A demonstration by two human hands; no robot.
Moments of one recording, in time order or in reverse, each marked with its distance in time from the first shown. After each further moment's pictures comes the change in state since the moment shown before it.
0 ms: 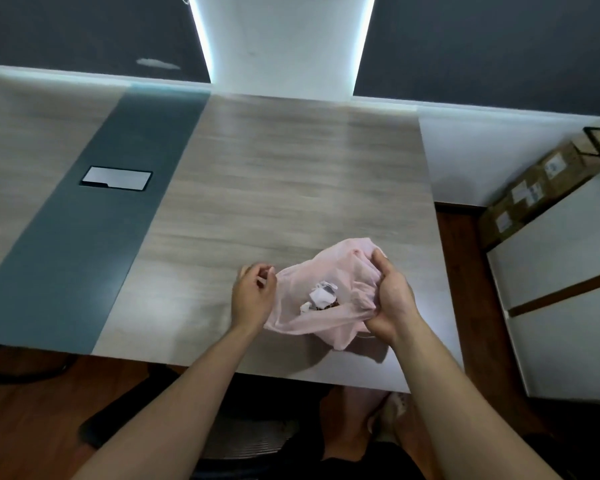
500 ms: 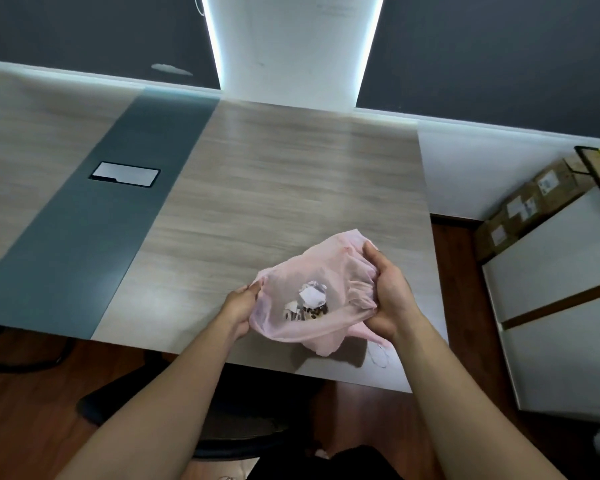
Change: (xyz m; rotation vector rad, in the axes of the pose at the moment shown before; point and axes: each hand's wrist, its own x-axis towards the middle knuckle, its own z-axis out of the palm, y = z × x) left_hand -0.022 0.001 -0.019 -0.571 -0.239 -0.729; right_hand -0.066 -0.009 0.009 -0.187 -0.143 -0.031
